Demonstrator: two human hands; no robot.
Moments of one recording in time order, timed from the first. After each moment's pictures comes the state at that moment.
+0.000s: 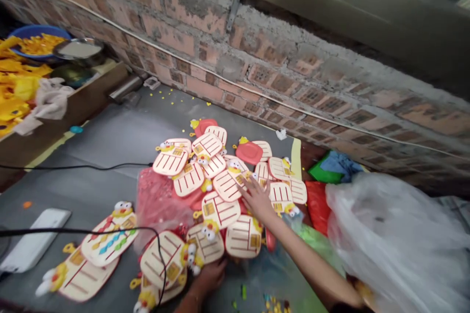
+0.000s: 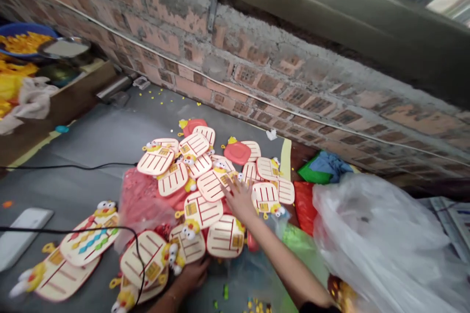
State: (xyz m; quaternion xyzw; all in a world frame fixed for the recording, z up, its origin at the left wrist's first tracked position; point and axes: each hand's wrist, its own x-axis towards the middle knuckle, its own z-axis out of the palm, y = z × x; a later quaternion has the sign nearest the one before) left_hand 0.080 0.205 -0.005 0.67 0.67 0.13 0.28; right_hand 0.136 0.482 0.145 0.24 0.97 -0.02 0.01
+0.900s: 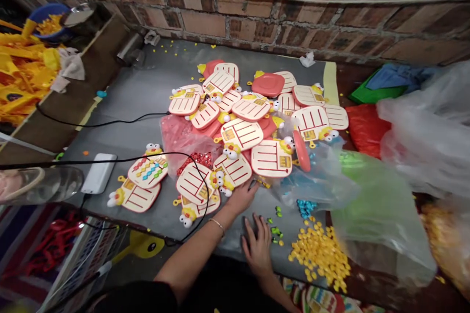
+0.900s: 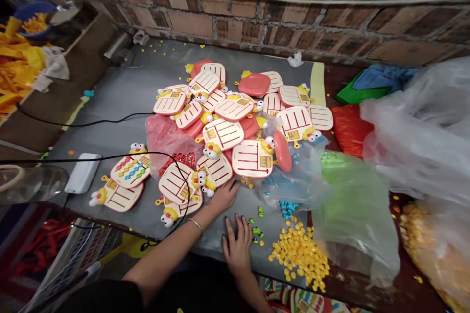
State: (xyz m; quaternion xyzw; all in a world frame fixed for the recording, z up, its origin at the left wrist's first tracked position) left_hand 0.082 0.184 -0.013 0.69 0.65 0.16 0.27; right_hand 0.253 0.084 -0.006 0.43 0.88 -0.16 -0.15
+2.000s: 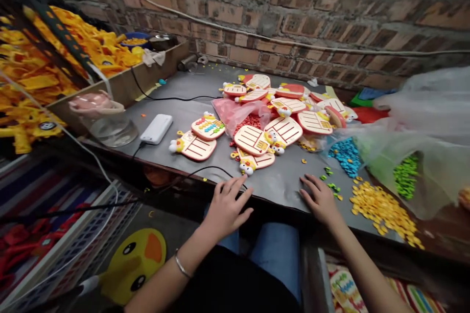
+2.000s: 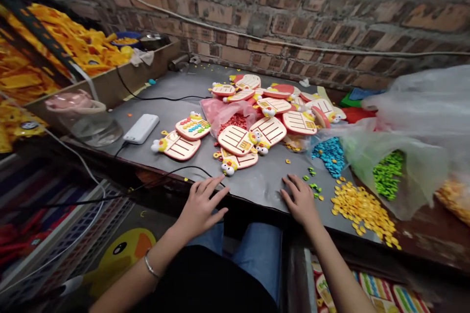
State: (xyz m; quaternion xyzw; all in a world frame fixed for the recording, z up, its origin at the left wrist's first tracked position) left_hand -0.043 -0.119 0.034 0.72 0.65 0.25 -0.03; right_hand 0.255 0.086 -0.038 0.39 0.90 -0.01 -0.21
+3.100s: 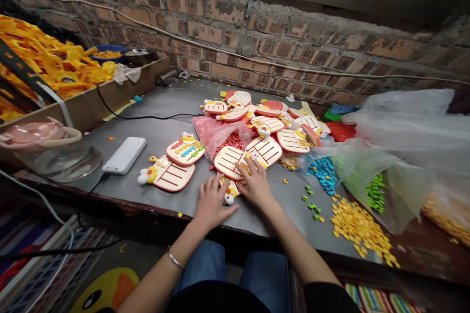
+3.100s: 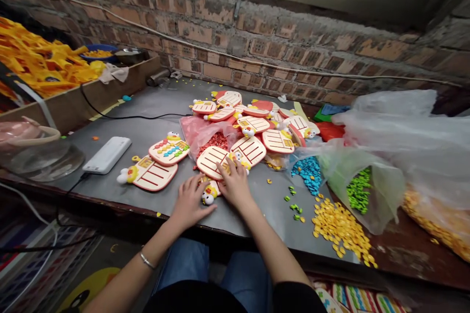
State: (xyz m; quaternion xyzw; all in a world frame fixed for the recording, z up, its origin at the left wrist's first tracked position) left_hand -0.064 -0.020 0.022 0.65 0.71 0.26 0.02; right_hand 0.076 0.105 0.029 0.32 0.93 0.00 -0.20
